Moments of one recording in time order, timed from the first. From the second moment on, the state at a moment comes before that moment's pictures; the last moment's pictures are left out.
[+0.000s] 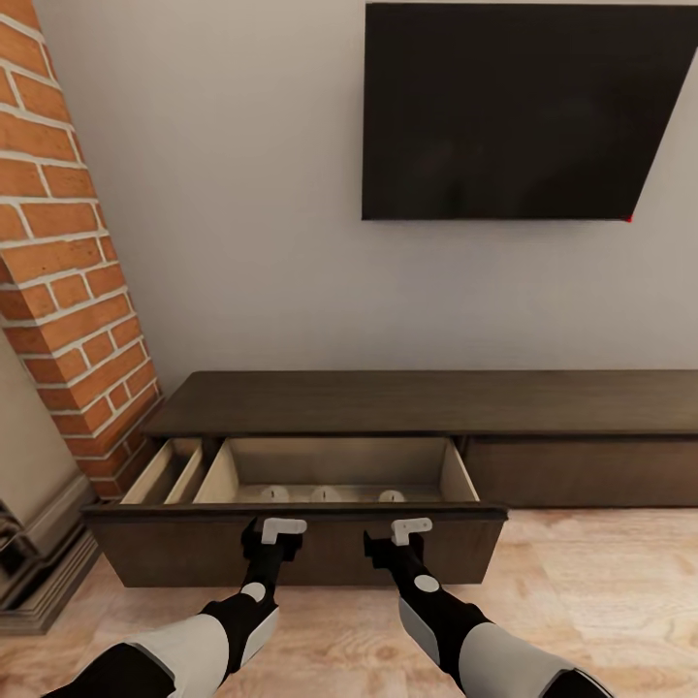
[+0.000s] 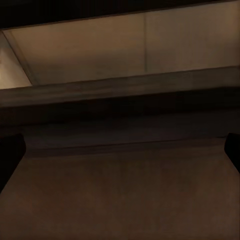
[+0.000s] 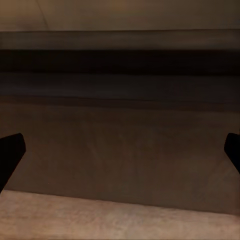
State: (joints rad) left arm -0.75 -0.16 -0.41 -0.02 0.20 -0.50 0.30; right arm -0.69 0.17 0.53 -0.21 -0.42 -0.27 -0.13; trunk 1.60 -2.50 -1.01
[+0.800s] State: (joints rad) left arm -0.75 -0.16 -0.41 -0.01 0.20 -0.50 0.30; right arm -0.69 0.17 0.53 -0.21 -0.42 -0.27 -0.13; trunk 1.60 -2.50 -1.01
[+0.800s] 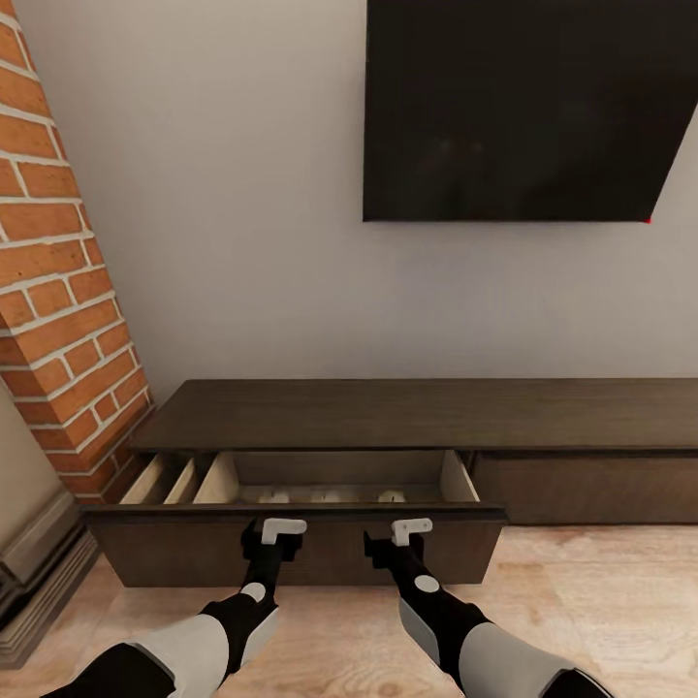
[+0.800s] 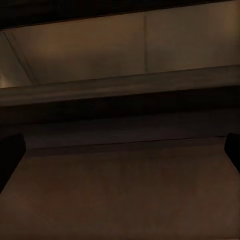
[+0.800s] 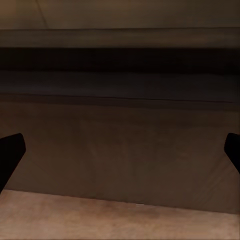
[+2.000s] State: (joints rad) left arm -0.75 -0.16 -0.41 -0.01 0.20 -0.50 0.30; right arm -0.69 0.17 0.53 -0.21 -0.42 -0.27 -0.13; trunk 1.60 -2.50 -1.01
